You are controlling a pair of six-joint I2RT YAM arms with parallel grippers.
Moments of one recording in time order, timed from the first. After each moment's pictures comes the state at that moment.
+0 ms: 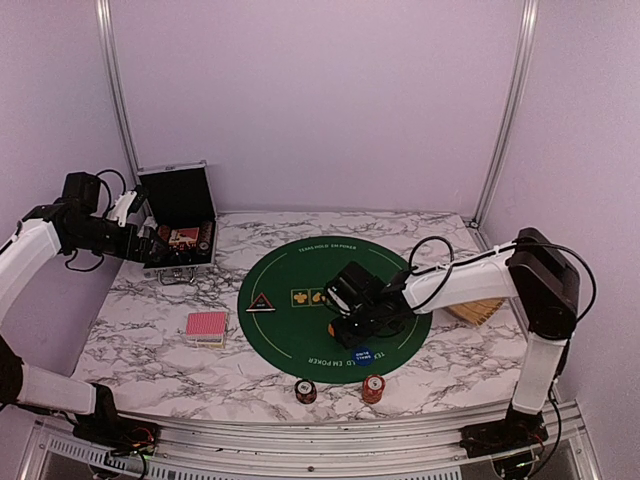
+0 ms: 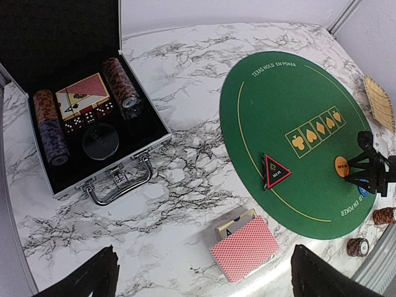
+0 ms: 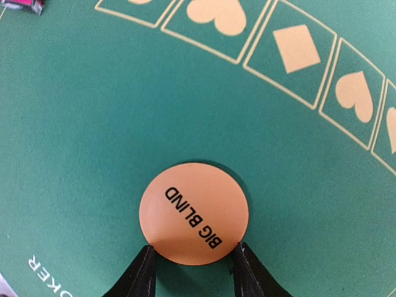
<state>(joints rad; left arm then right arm) 0.04 1.21 1.11 -0.76 0.47 0.20 0.92 1.88 1.13 -0.37 0.15 0.33</state>
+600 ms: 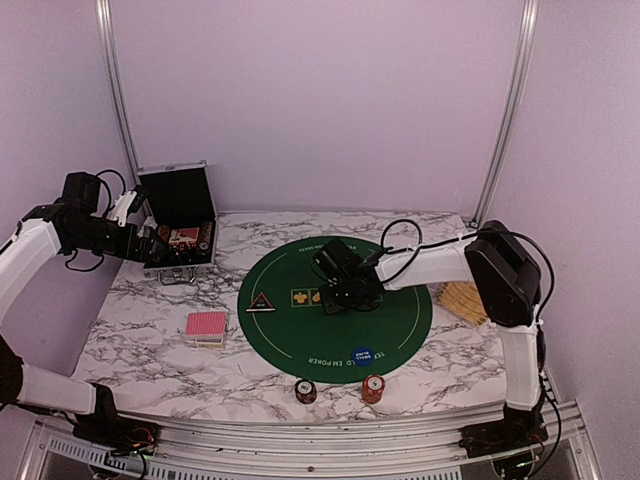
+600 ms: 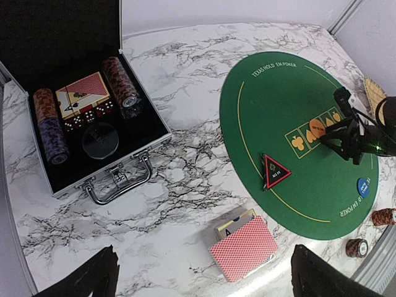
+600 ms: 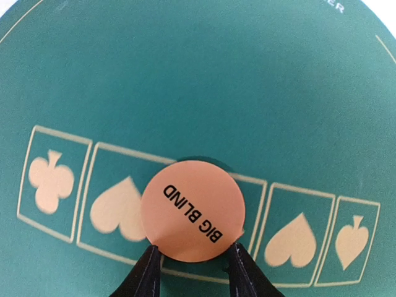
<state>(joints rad) 0.04 1.21 1.11 -0.76 0.47 0.19 0.84 2.13 1.45 -0.37 0.29 0.43</state>
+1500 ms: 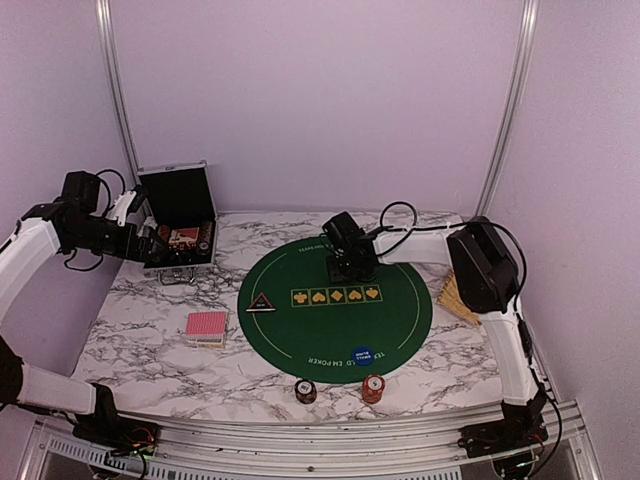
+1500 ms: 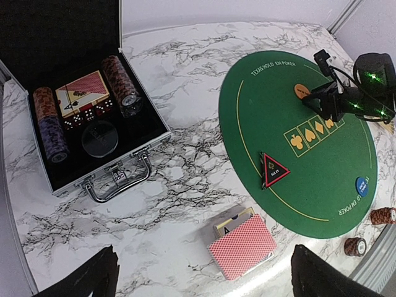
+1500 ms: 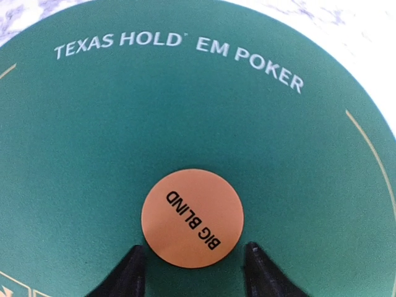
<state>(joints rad) 0.04 1.21 1.12 -0.78 0.47 0.19 0.68 2.32 1.76 -0.42 0.31 0.34</state>
